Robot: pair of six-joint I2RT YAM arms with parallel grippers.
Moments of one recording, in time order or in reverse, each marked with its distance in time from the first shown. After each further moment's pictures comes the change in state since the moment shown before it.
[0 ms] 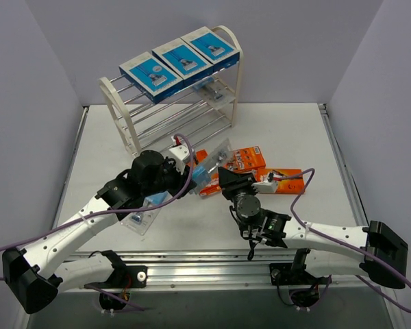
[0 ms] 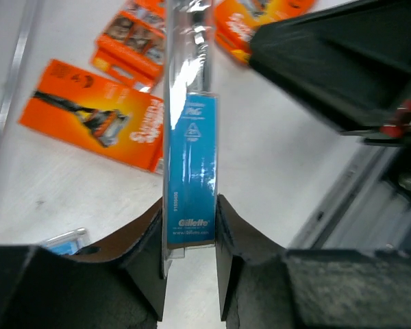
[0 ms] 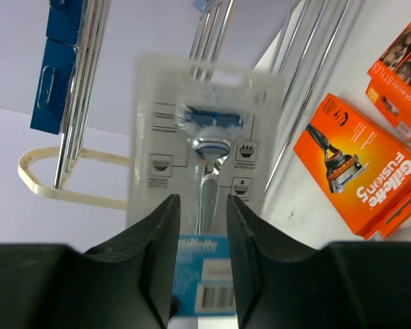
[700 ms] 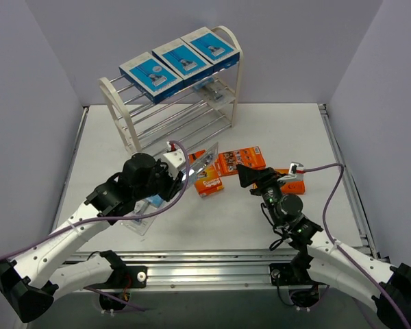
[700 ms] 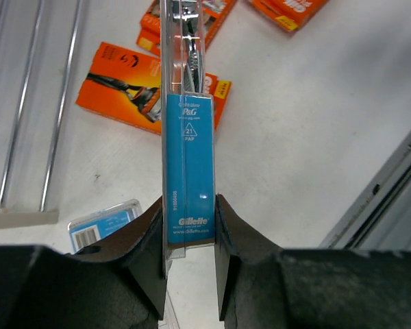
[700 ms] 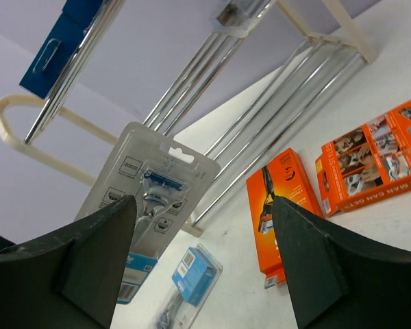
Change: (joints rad) left arm 0.020 -0.070 0.000 -0.119 -0.116 0.165; right arm -0.317 -0.334 -0.234 0.071 -0.443 -0.423
